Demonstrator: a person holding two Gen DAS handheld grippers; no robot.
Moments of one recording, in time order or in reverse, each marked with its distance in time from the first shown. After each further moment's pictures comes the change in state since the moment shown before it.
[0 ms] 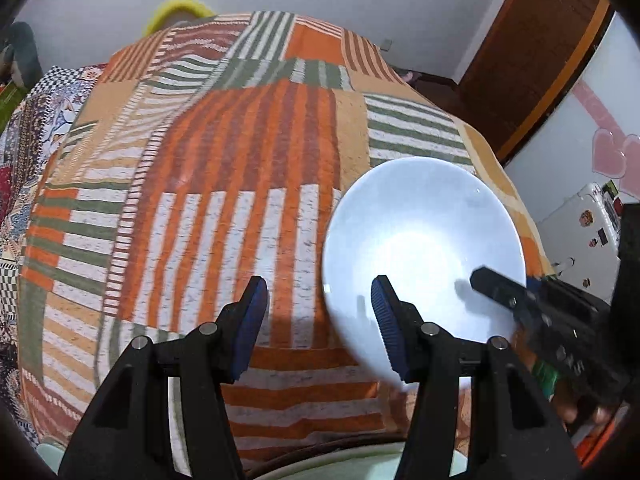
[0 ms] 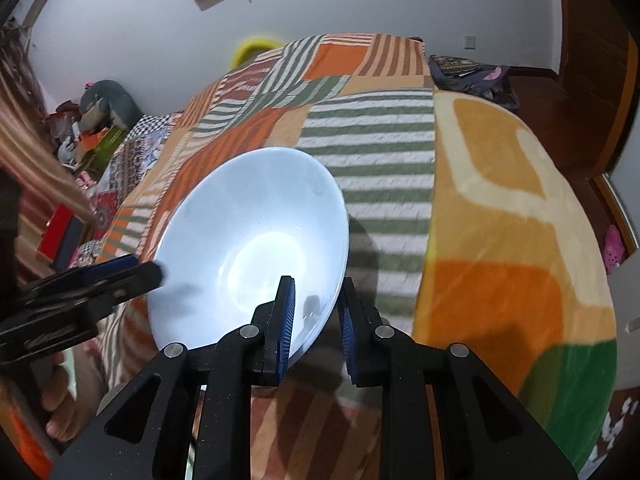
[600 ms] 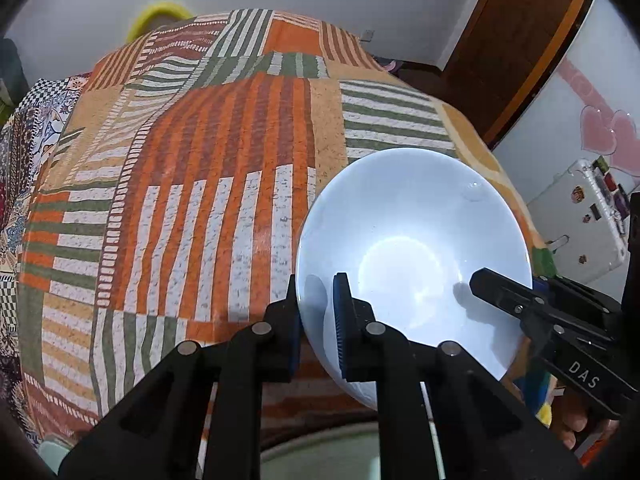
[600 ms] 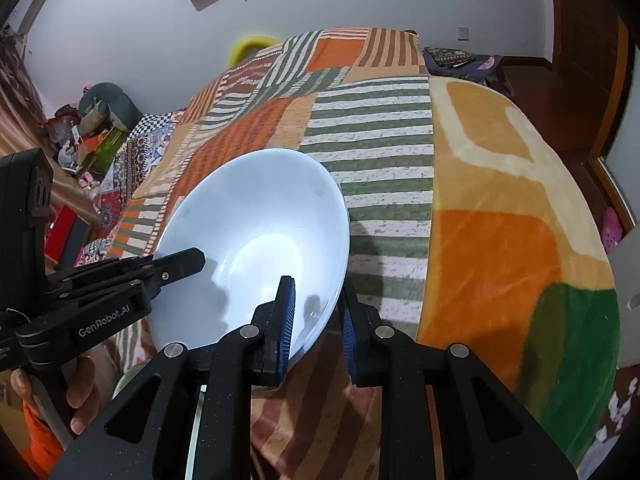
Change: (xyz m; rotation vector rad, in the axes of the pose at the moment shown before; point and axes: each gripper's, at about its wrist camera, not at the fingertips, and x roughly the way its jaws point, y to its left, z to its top) left arm -0.012 -0.012 -0.014 0.056 0.013 -0.030; right arm -0.003 0.012 -0.005 0.041 -0.001 -0.010
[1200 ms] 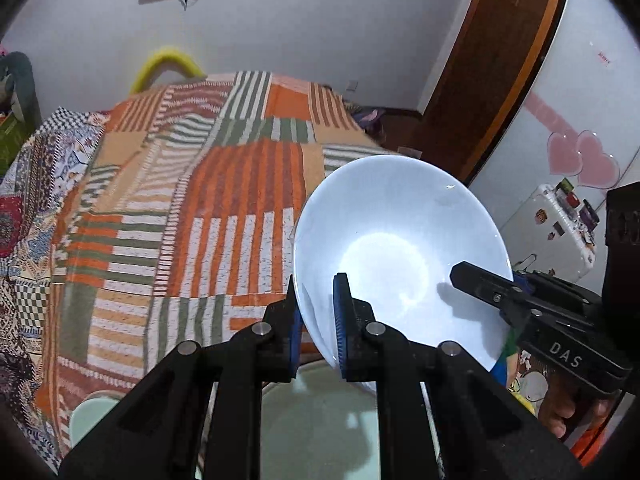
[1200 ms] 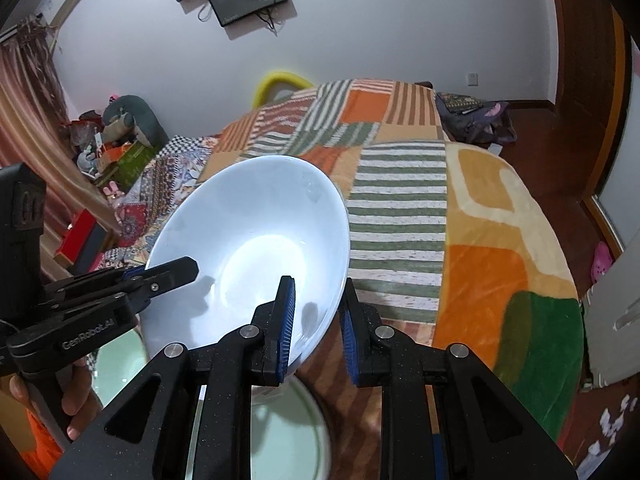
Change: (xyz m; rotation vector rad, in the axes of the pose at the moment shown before) left arm -0.123 0.000 -0.030 0.016 -0.186 -0.036; right arm -0.061 0.054 -0.004 -0.067 -0.135 0.013
